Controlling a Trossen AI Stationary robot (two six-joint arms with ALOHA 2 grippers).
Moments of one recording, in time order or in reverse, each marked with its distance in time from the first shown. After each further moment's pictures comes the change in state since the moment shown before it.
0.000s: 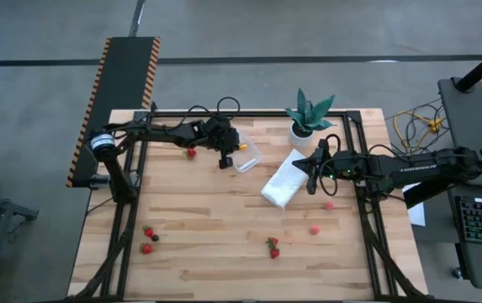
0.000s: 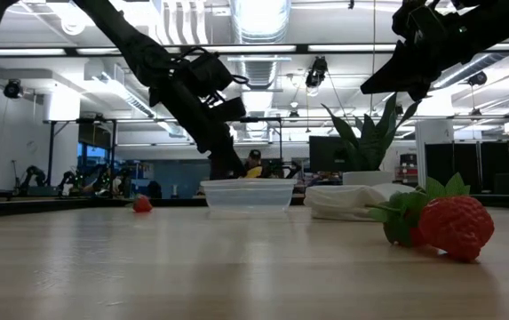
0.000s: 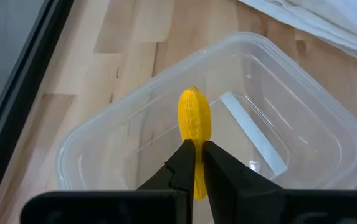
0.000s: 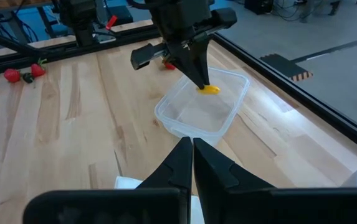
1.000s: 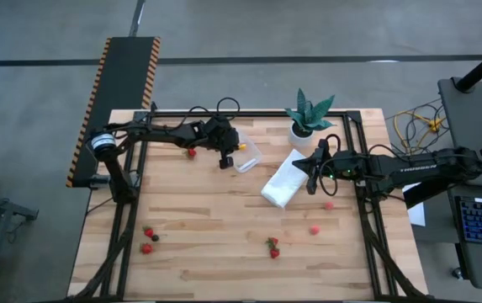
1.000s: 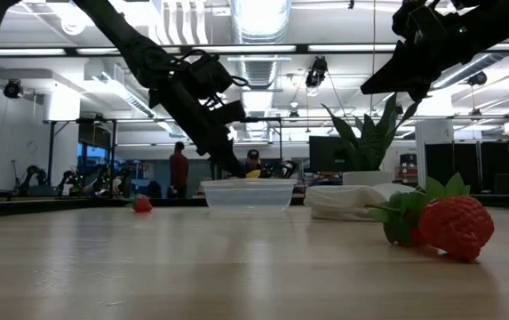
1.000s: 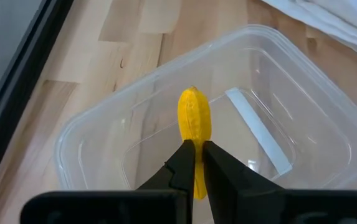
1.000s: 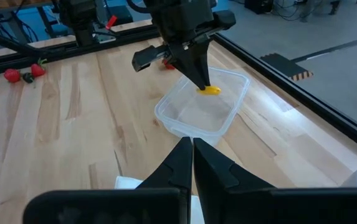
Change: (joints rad) left arm 0.001 0.007 -0.007 0.003 -0.023 -0.044; right arm 0.000 0.000 0.000 0.000 0.000 0.002
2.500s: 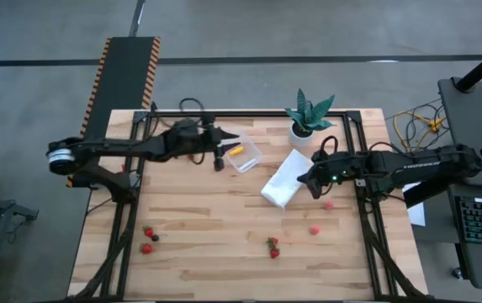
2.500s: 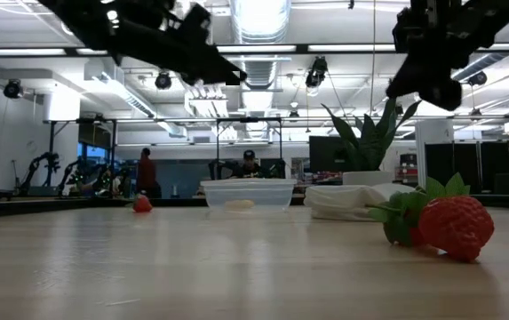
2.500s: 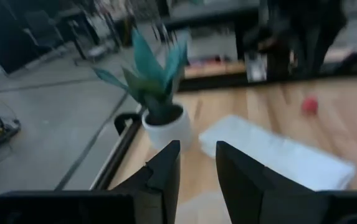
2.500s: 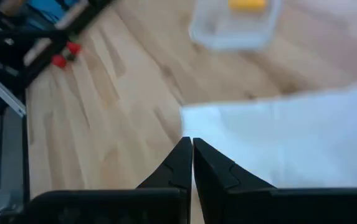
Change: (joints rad) left arm -0.151 -0.431 -0.257 0.453 -0.080 -0.060; right arm 0.044 0.040 0.160 -0.405 -0.222 0.554
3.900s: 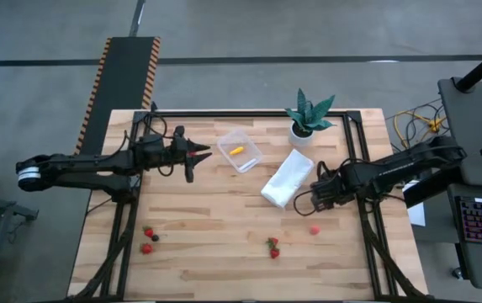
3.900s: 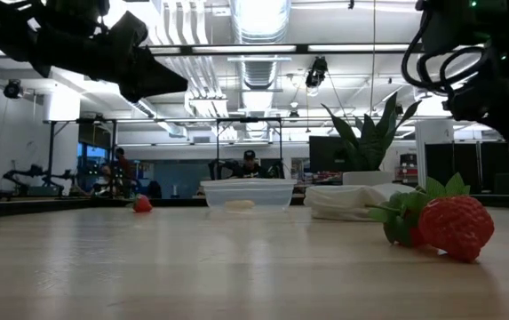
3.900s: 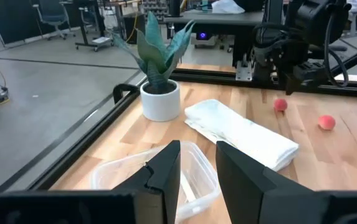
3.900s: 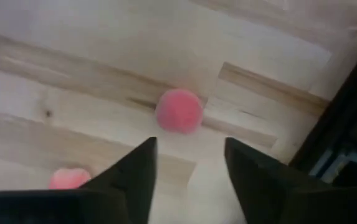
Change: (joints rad) left arm -0.008 -0.424 -0.357 -0.065 -0.012 -0.202; right arm 0.158 0.358 0.090 -0.658 -0.162 0.672
